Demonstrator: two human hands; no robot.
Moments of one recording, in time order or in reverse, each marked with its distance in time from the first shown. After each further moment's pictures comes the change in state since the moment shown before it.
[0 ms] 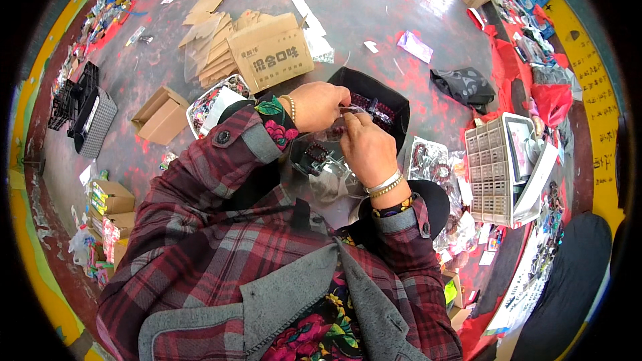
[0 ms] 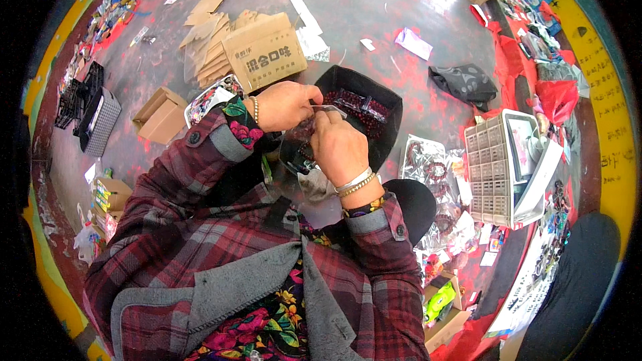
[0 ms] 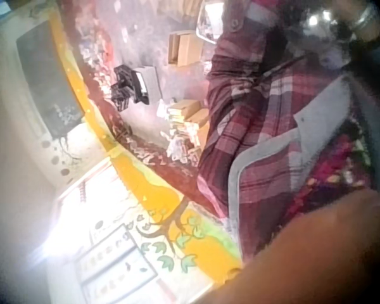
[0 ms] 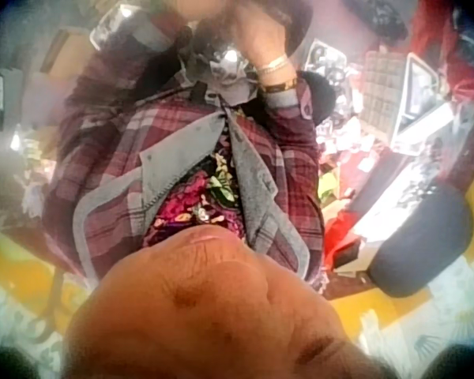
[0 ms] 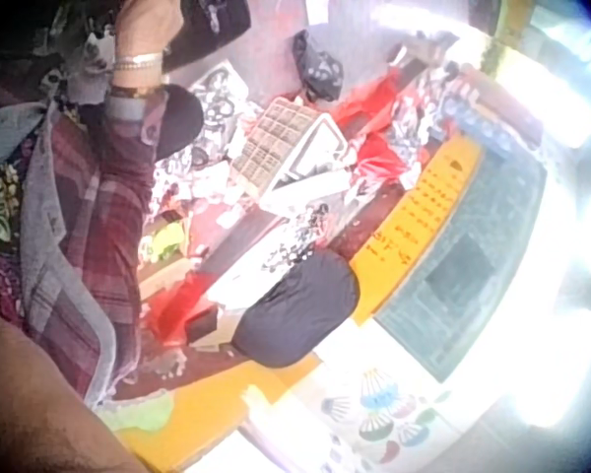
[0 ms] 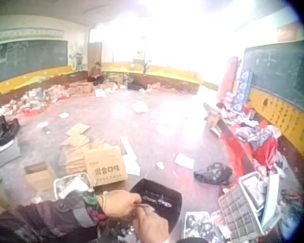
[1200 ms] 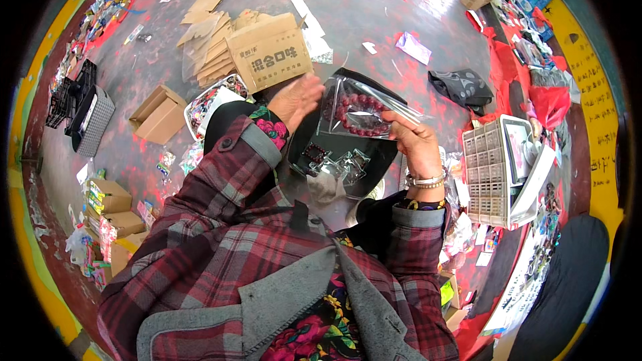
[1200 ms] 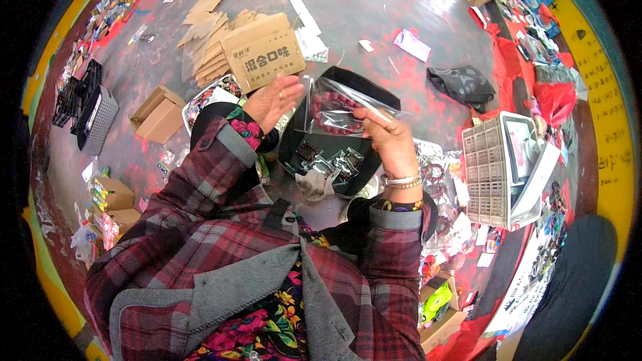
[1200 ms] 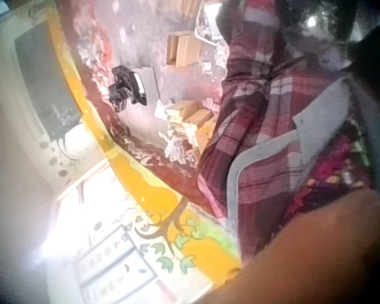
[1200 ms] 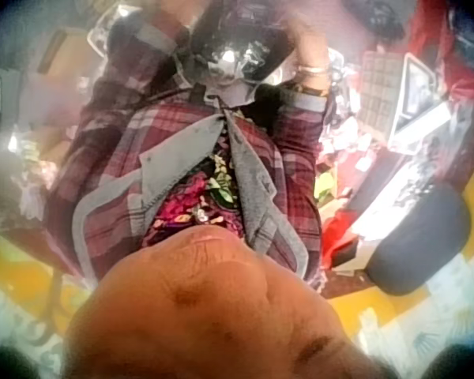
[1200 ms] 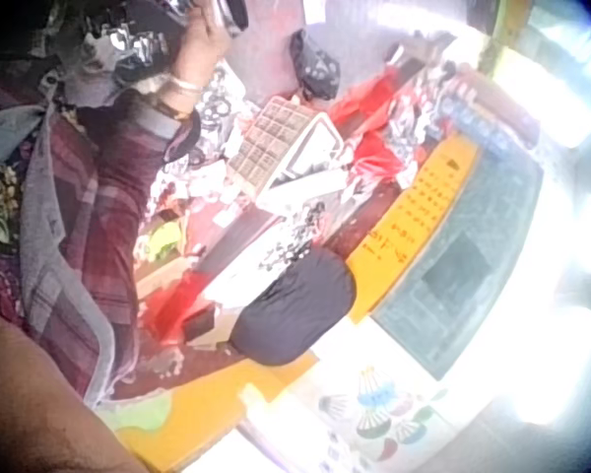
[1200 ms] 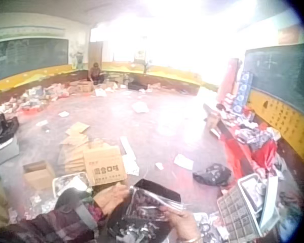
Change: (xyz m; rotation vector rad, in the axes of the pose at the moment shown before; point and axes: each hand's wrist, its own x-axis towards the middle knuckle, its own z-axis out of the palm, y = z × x) left_hand -0.013 -0.064 0.048 -1.703 0.283 -0.283; right_hand -0.007 0.073 -0.035 1.118 -0.149 0.557
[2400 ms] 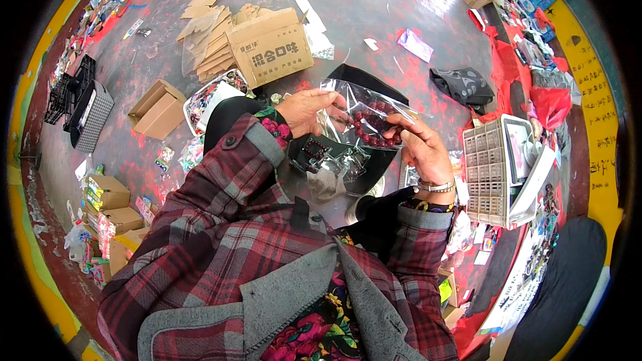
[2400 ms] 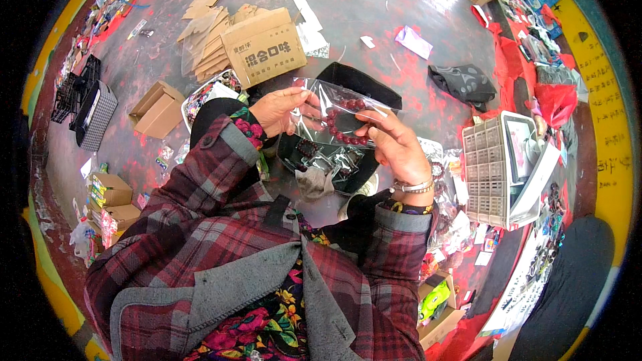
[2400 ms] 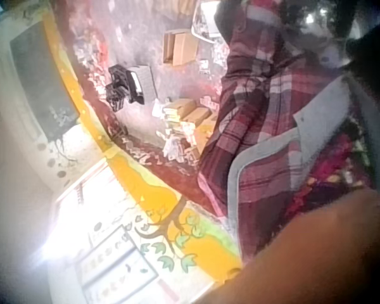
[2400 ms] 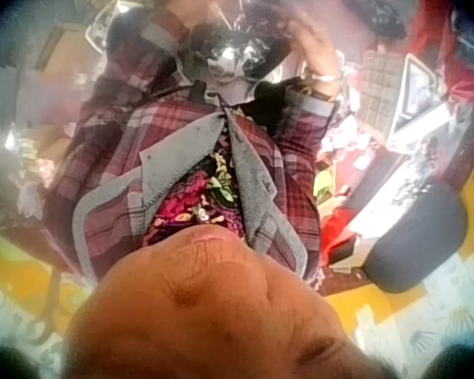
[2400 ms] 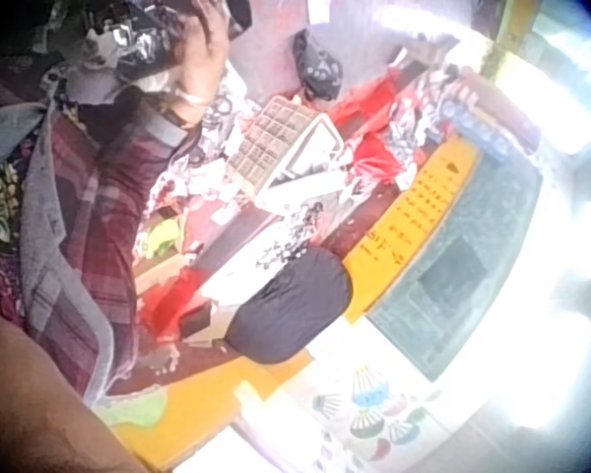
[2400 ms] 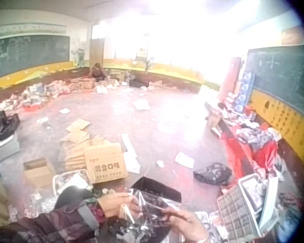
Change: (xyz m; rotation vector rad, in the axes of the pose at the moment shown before) left_hand -0.013 0.006 0.022 0.077 -0.265 -0.270; right_hand -0.012 -0.016 -0.015 0.036 -0.250 0.014
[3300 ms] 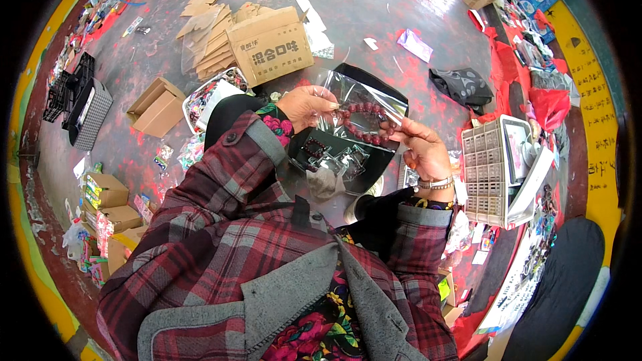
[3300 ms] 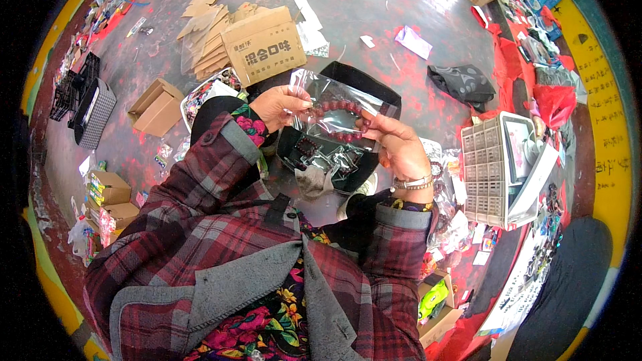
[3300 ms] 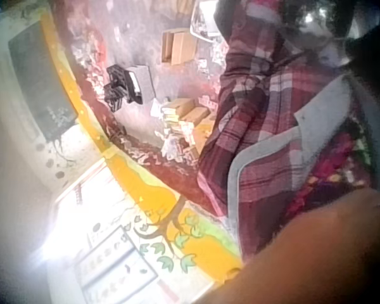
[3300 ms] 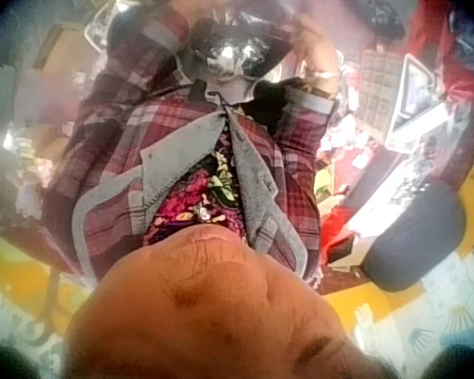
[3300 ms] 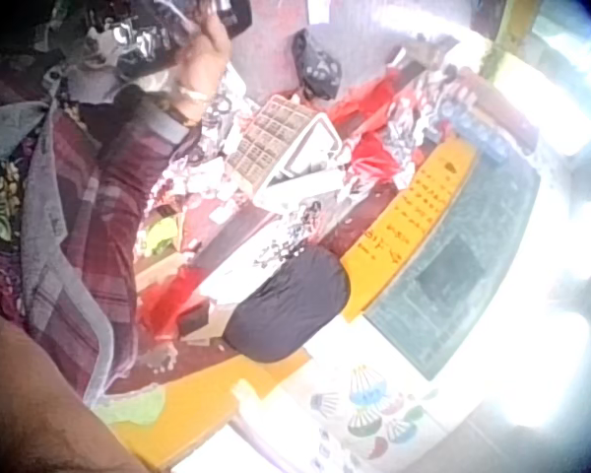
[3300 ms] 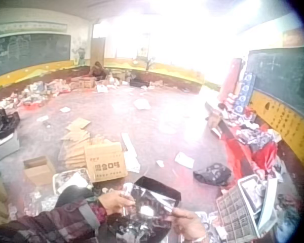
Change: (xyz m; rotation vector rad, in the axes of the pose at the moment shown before) left_hand 0.010 -0.010 -0.019 -0.026 0.164 0.037; right_hand 0.005 0.015 -0.005 0.258 0.031 0.082
